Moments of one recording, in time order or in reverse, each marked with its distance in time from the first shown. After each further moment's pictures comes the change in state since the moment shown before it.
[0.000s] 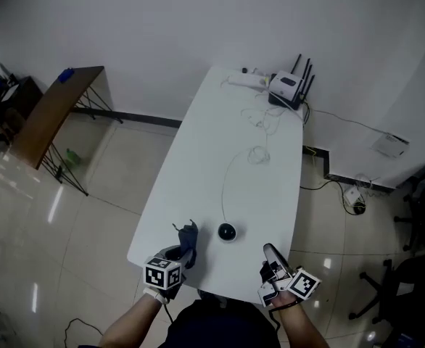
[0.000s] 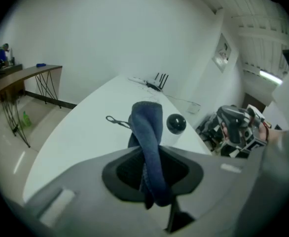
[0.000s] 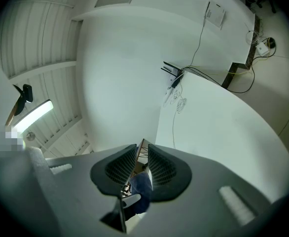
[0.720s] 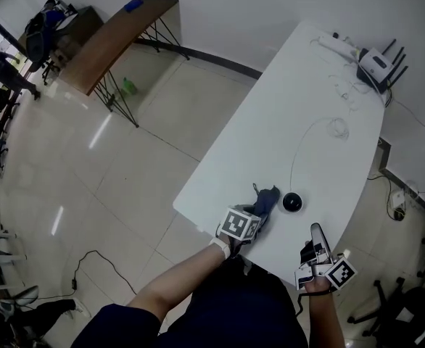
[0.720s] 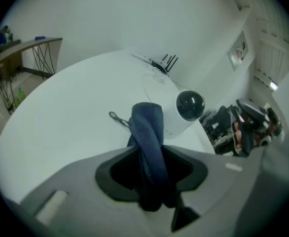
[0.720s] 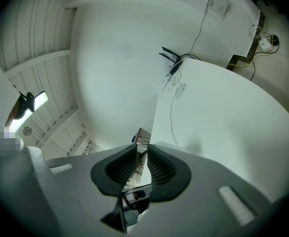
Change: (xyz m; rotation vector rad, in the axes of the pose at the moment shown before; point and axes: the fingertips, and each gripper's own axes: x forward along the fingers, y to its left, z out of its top) left arm 0.067 -0.017 -0.029 -0.128 0.196 -0.070; right arm 0.038 0.012 -0.039 -0.004 0.122 -0.006
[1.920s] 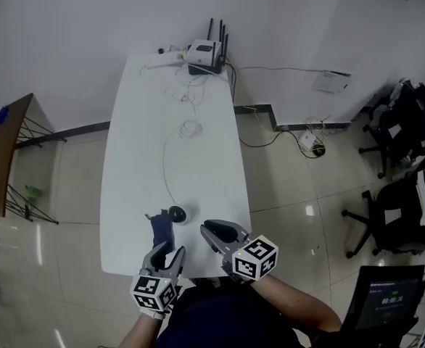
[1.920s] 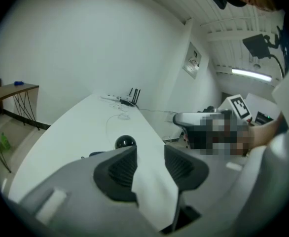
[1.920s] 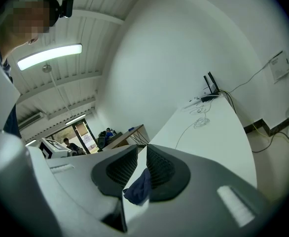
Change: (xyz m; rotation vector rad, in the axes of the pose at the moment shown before) left arm -0.104 -0.125 0.020 0.328 -0.362 -0.082; right arm -0.023 0.060 -0.003 -0.564 0.039 0.011
